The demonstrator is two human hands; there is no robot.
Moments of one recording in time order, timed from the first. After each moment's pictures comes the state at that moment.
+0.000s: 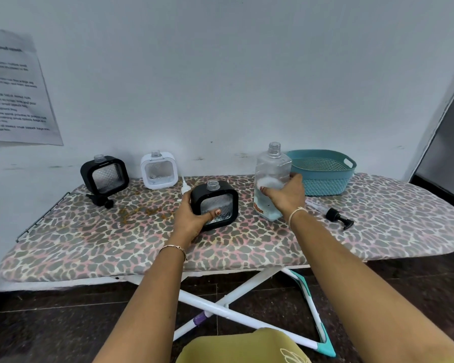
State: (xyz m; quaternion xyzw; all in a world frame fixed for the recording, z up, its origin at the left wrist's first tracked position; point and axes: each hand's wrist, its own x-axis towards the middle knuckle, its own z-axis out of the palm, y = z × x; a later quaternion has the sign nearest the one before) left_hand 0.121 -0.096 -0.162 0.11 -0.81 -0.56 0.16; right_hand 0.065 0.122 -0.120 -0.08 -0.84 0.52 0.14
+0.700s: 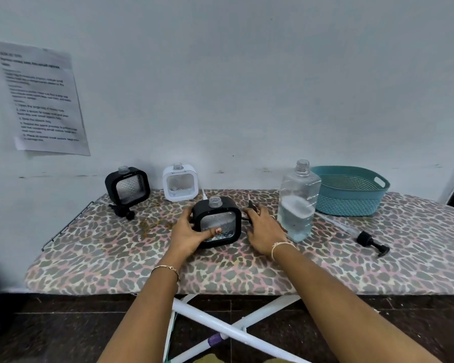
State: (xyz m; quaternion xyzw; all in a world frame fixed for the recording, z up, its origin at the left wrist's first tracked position) left_hand 0.130 -0.147 -0.156 0.11 -0.82 -0.53 0.17; right_hand 0.058 0.040 -0.170 0.20 -0.96 0.18 0.03
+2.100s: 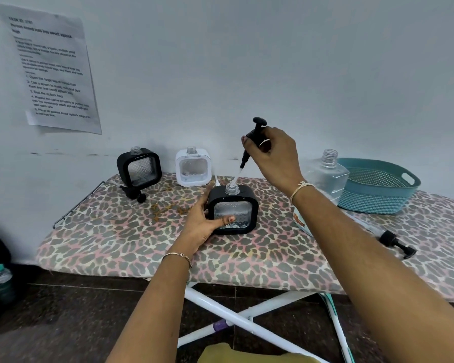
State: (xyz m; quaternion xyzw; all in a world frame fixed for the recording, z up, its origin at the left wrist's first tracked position) left_hand 0.119 -0.156 -0.170 0.07 -0.74 -0.66 0.10; right_hand 0.048 0.006 -0.044 0.26 -0.80 0.48 0.25
